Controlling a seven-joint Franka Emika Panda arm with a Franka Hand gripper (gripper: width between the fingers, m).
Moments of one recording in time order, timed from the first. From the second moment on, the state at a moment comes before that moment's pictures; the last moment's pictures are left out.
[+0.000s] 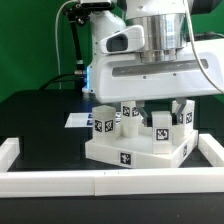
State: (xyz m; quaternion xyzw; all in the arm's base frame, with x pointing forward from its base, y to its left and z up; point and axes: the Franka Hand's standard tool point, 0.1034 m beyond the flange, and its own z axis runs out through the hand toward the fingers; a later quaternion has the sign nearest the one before) arm 0.587 0.056 0.076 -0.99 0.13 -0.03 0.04
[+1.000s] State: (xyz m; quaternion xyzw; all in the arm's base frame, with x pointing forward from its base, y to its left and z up) arm 0.584 0.069 0.074 -0.86 0.50 0.00 0.07
